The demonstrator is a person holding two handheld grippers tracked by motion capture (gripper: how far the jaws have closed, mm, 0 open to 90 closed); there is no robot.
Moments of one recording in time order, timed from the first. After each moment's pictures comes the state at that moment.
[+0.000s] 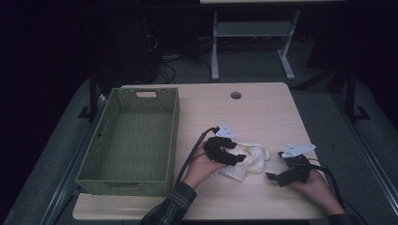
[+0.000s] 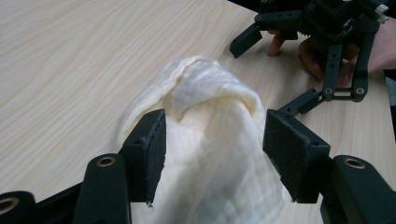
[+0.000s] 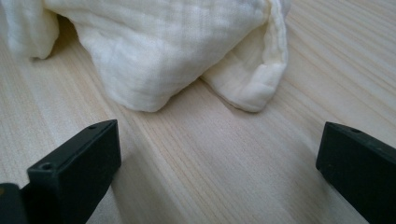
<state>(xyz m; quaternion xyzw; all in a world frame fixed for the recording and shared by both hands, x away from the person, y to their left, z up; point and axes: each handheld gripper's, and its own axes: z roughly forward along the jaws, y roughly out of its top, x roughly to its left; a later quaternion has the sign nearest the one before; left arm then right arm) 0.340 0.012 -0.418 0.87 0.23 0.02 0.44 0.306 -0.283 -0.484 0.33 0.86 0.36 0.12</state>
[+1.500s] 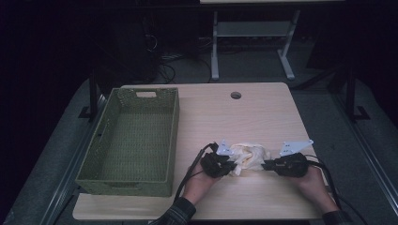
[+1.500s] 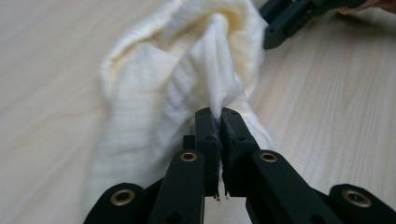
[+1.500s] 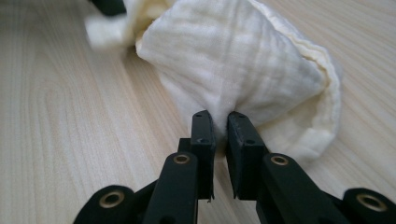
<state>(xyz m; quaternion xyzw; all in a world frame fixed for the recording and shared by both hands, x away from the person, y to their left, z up) 0.306 0.022 -0.437 0.88 0.25 0.06 0.39 0.308 -0.270 -0.462 0.27 0.88 0.40 0.06</state>
